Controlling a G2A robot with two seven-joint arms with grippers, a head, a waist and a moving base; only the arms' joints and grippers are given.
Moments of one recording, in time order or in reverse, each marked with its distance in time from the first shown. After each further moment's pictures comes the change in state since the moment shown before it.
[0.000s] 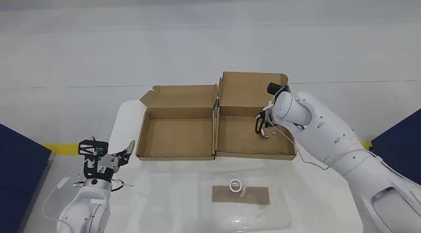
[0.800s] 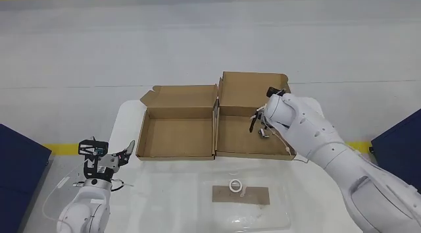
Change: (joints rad) left arm 0.000 0.000 0.000 0.000 0.000 0.000 0.000; right arm 0.035 -0.124 -0.061 0.266 0.061 0.032 -0.168
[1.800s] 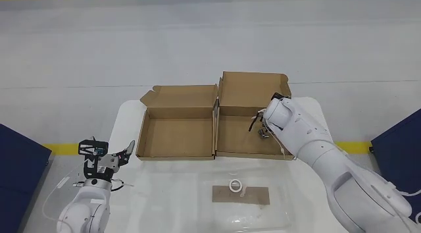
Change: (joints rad) left arm 0.000 0.000 0.000 0.000 0.000 0.000 0.000; right arm 0.011 -0.124 0.031 0.278 0.090 -0.049 -0.121
